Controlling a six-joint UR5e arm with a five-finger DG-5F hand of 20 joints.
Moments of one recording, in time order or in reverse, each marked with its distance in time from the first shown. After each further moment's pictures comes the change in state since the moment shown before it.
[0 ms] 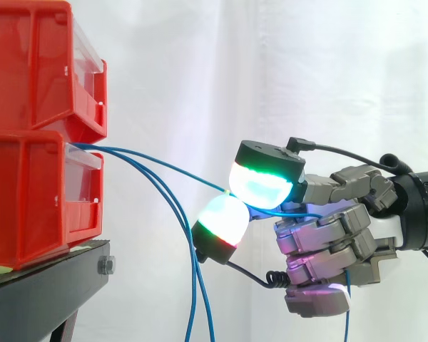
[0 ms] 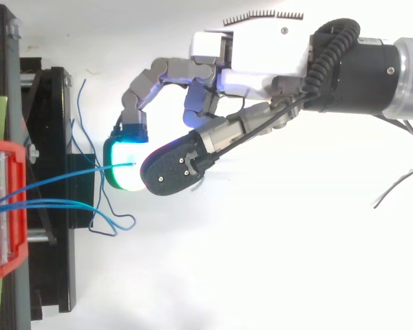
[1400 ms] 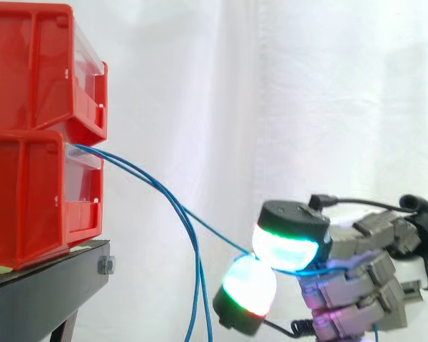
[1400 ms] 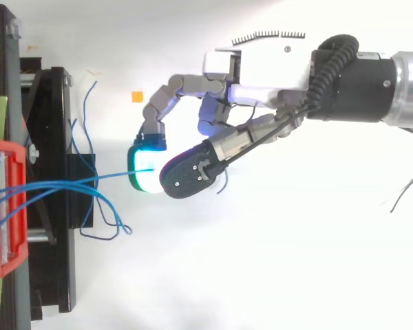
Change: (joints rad) arm 0.005 0.000 -0.076 0.014 0.003 -0.017
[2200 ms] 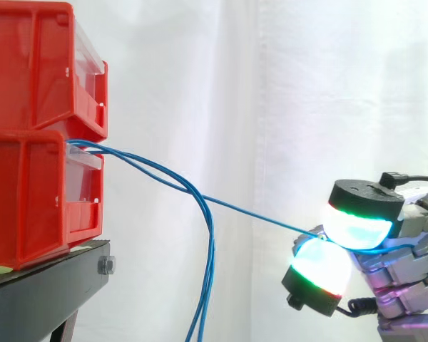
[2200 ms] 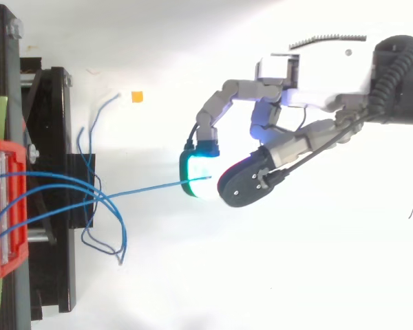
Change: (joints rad) arm 0.008 0.137 -0.159 -0.011 0.010 -0.027
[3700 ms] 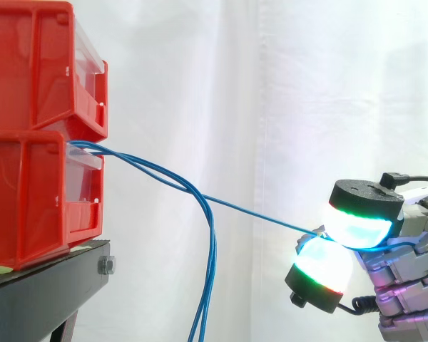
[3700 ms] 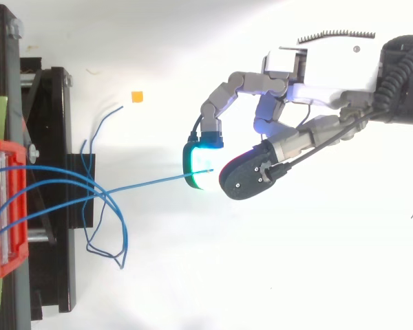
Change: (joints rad) arm 0.010 0.009 -0.015 0.007 0.048 -0.001
